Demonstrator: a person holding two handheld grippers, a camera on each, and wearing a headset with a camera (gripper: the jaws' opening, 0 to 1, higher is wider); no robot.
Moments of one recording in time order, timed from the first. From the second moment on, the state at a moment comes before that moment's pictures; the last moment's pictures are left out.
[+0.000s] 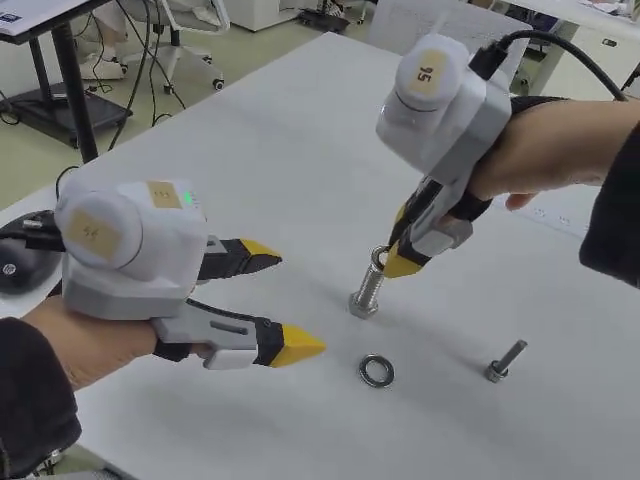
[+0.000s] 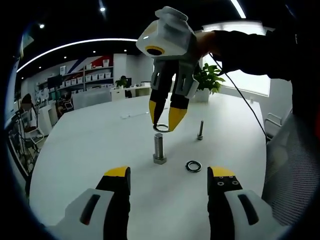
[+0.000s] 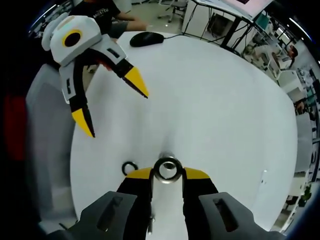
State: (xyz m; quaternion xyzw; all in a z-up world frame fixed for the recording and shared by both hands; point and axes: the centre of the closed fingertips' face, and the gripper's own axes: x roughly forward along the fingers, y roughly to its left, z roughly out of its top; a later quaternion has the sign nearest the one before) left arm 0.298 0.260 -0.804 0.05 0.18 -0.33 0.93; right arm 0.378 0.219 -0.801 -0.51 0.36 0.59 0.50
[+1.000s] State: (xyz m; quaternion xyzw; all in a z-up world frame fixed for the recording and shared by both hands) left arm 0.299 0.261 -0.800 0.05 0.17 -0.33 0.93; right arm 0.372 0.219 -0.818 -0.51 0.38 0.59 0.49
